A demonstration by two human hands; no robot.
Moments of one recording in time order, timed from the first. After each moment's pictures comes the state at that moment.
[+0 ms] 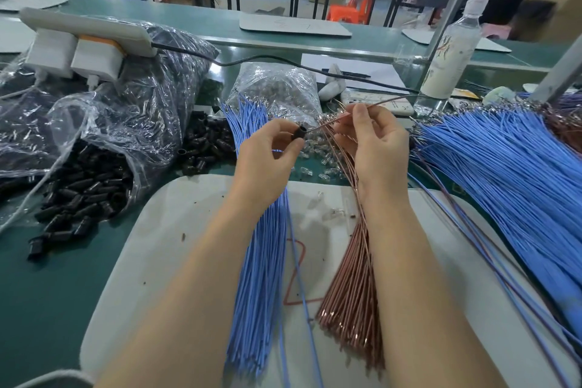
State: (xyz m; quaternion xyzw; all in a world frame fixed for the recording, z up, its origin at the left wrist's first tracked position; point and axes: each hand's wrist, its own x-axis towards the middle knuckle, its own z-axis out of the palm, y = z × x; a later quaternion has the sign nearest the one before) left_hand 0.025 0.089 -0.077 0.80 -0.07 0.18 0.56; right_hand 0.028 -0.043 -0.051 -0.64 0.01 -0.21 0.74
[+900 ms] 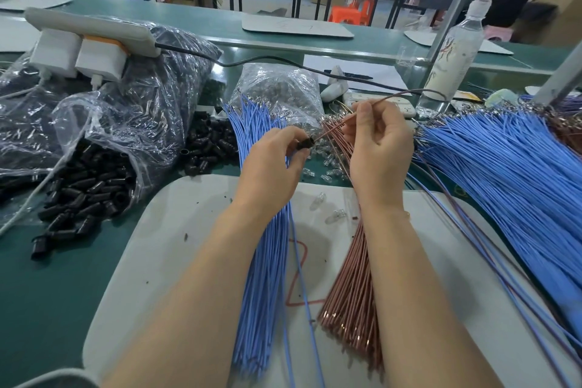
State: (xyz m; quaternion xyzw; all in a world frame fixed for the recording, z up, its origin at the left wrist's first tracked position) left_hand 0.025 0.086 -0.084 0.87 -0.09 0.22 0.43; right_hand 0.027 -0.040 -0.056 -0.74 -0.02 -0.35 0.57
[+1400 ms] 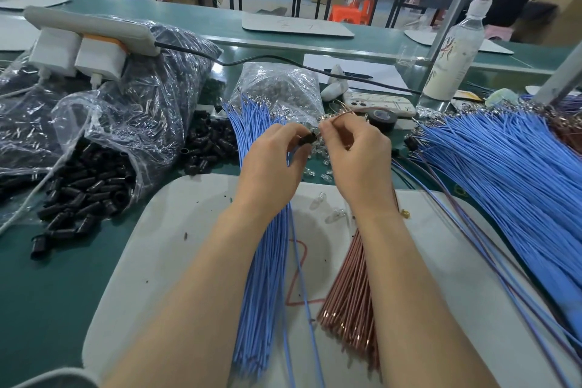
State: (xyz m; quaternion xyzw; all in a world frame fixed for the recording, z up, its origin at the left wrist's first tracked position) left_hand 0.021 0.086 -0.080 0.86 -0.12 0.25 0.42; right_hand 0.023 -0.035 -0.061 -0.85 -0.10 -0.29 0.43
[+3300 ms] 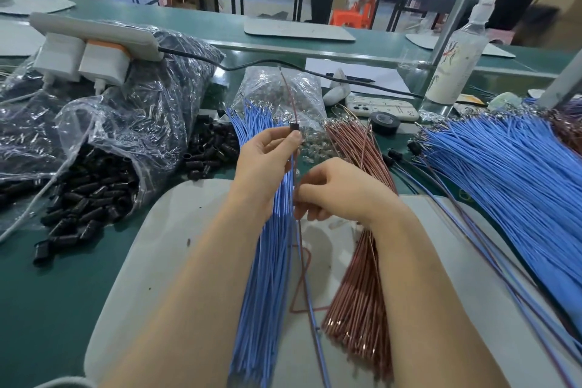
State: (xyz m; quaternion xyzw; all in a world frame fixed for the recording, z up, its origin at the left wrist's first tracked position) left_hand 0.022 0.089 -0.064 0.59 0.02 0.06 0.81; right_hand 0.016 -0.033 -0.053 -0.89 -0.12 0.17 0.41
